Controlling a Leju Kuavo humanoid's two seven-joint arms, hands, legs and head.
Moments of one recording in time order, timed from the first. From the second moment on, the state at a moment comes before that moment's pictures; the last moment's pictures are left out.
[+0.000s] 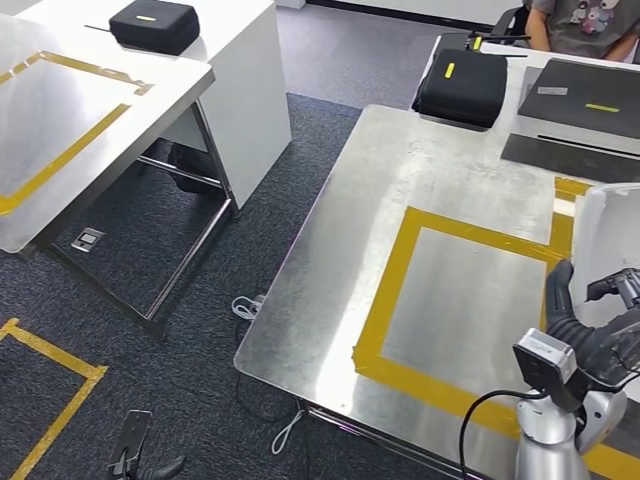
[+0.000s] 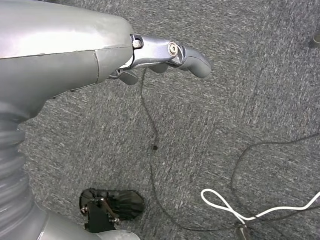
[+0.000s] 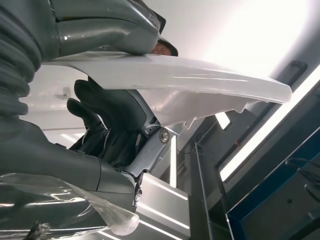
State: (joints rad) left arm -0.16 -0.16 0.90 -0.21 -1.07 0.11 -0.32; right arm -0.04 0.16 -0.20 -1.69 0.74 -0.65 -0.58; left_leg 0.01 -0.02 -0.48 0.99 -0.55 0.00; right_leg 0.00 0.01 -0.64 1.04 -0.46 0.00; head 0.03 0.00
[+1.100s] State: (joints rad) left arm -0.18 -0.17 0.83 -0.21 -1.11 0.06 -0.30; right arm -0.32 -0.07 -0.06 -1.03 0.71 -0.53 -0.31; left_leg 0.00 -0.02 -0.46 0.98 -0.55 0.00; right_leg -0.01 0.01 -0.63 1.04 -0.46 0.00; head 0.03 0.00
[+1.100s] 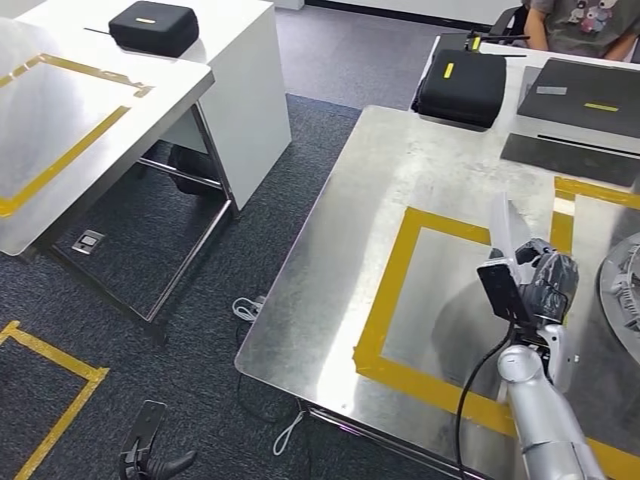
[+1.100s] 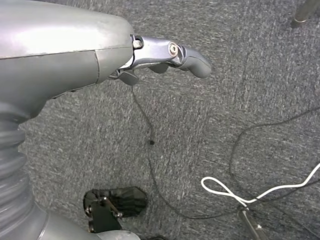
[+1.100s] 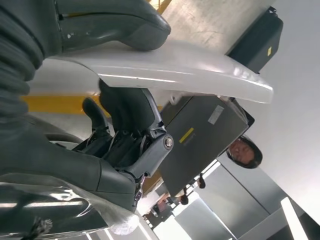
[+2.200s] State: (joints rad) left arm -0.17 -0.16 0.83 -0.21 -1.04 0.08 -0.29; right arm -0.20 -0.07 -0.07 -1.17 0.45 -0.50 -0.42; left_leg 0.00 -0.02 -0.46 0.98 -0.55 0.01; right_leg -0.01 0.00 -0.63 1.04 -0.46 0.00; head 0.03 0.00
